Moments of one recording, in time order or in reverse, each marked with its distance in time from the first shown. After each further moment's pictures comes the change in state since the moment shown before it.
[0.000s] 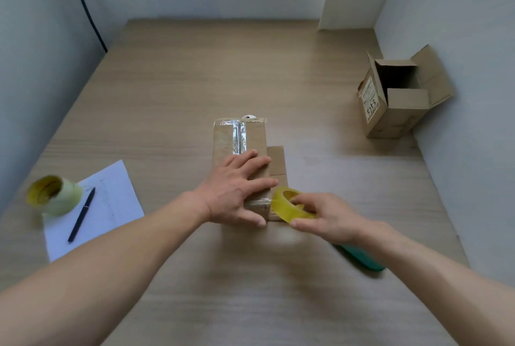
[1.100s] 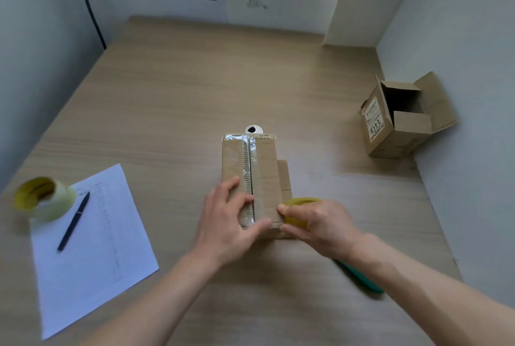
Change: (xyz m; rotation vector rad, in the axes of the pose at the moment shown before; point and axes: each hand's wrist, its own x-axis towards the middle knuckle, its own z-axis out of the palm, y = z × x) left_hand -0.038 0.032 0.027 -0.591 0.500 -0.584; right_hand 0.018 -0.033 0.006 -0.445 0.407 -0.308
